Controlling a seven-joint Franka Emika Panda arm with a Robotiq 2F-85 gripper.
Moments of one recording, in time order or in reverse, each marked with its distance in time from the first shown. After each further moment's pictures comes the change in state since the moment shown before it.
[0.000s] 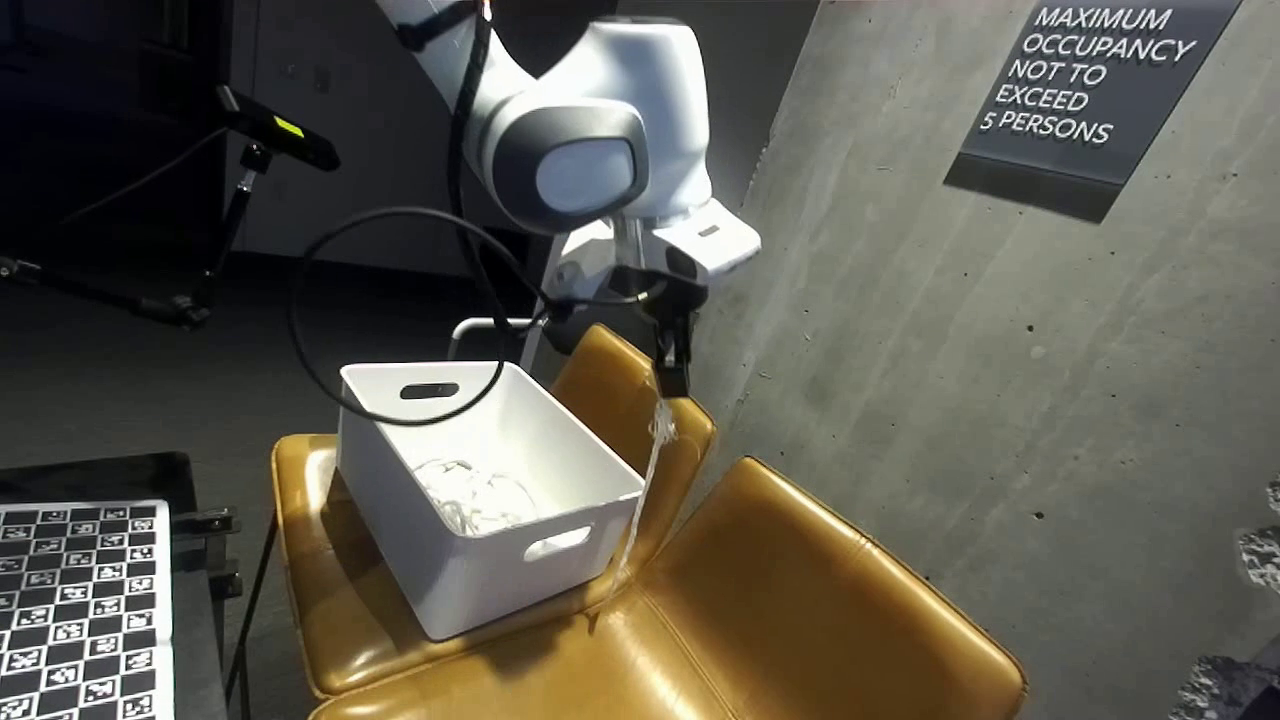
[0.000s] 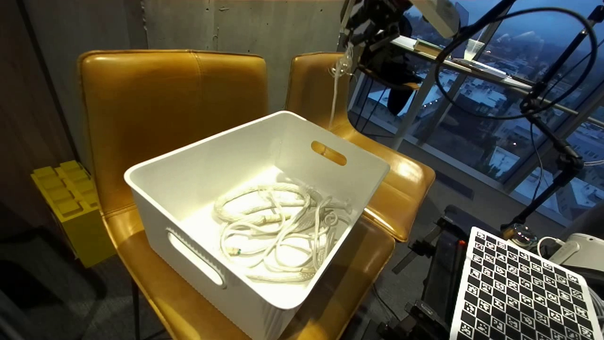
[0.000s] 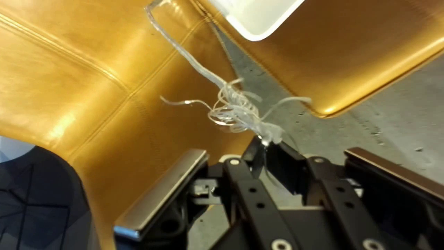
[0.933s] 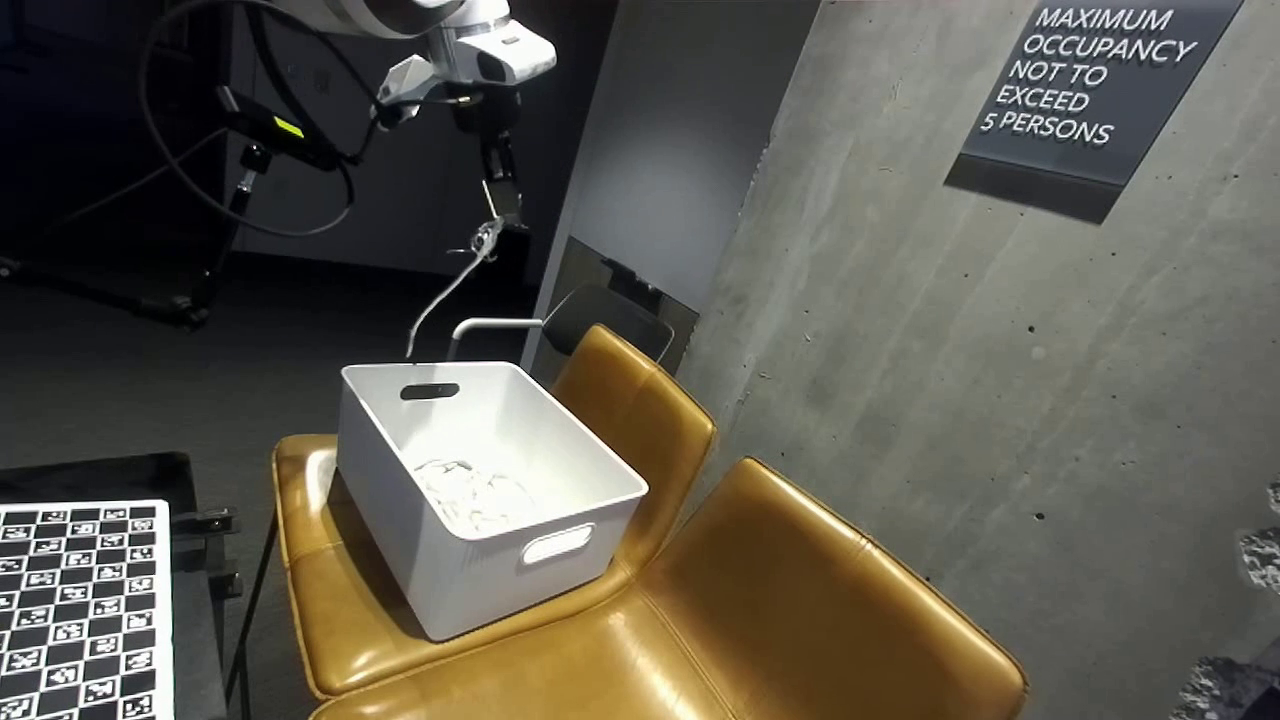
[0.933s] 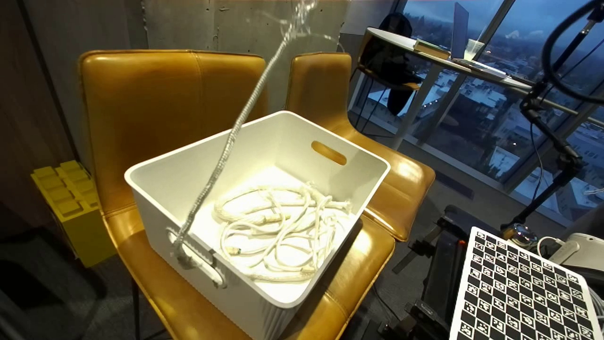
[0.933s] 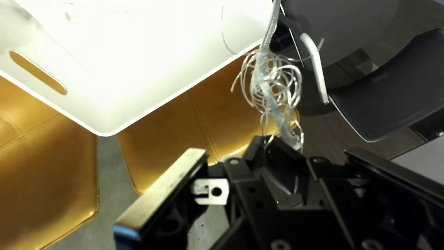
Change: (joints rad) arm 0.162 -0.287 0.273 -0.124 -0.328 -0.150 0.352
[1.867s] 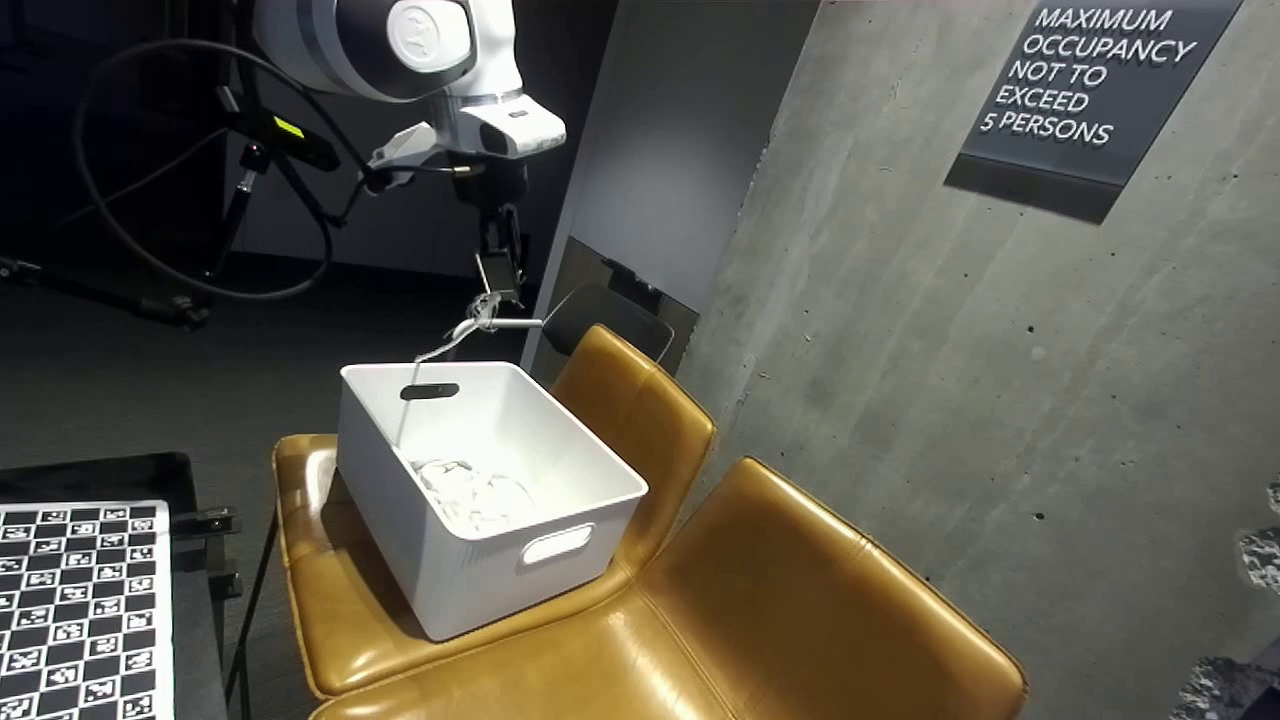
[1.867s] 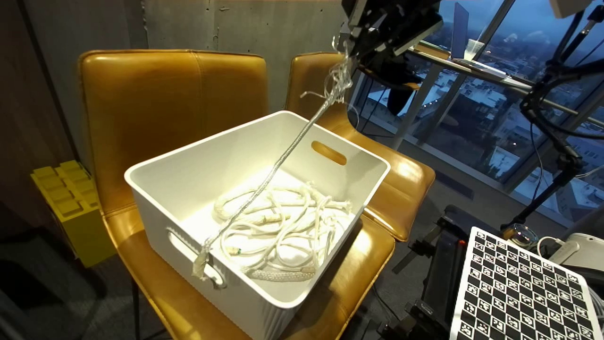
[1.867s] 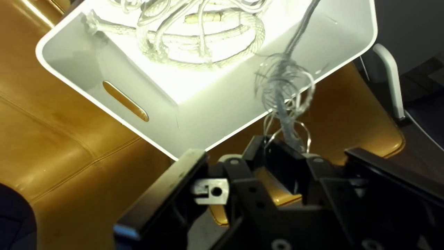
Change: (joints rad) arm -0.176 -0.015 0.055 -0.137 0.014 0.001 -0.034
